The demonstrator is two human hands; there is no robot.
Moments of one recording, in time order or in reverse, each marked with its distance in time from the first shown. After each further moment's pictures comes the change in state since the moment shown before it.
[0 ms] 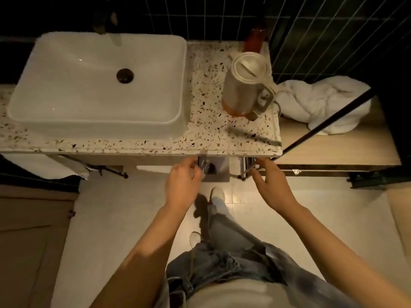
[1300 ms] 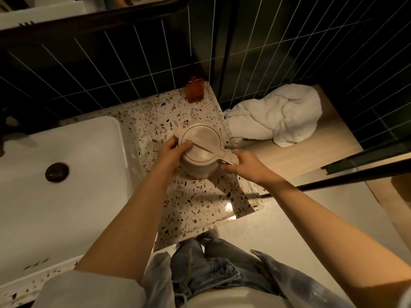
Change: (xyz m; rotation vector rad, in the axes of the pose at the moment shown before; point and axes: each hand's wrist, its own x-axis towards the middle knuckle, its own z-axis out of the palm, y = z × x) left_hand 0.327 0.114 0.059 -0.839 -0.512 -0.450; right_hand 0.250 0.003 -0.087 0.242 -0.091 0.160
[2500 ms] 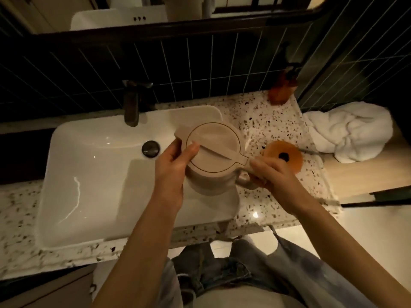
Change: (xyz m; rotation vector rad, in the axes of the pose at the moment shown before) left_hand -0.153 0.051 -0.238 -0.220 0.164 0.319; right_hand -0.068 -0.208 0.167 0.491 -0.082 -0.220
